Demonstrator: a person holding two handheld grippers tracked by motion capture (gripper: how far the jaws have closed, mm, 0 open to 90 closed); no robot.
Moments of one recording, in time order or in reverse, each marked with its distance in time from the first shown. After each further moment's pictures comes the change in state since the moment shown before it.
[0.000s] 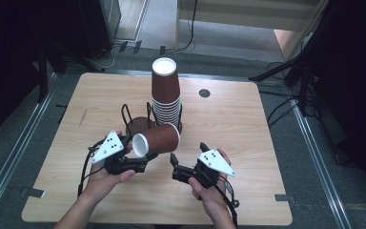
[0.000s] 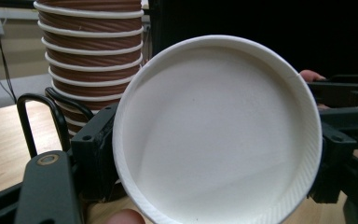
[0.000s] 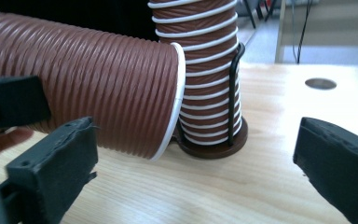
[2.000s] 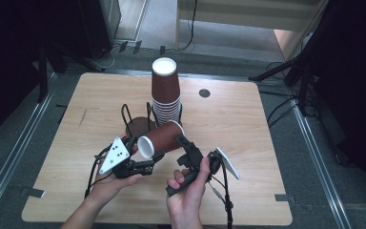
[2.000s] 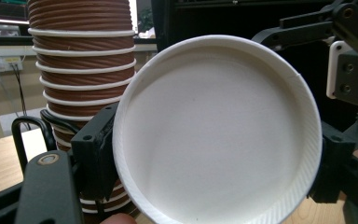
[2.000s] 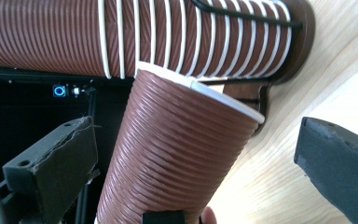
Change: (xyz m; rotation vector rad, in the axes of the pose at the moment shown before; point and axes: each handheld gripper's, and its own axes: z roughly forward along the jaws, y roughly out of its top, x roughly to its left) left arm -0.014 -0.016 0.012 -0.115 0.032 0.067; right arm 0.005 0.010 0.012 0.069 0.092 1.282
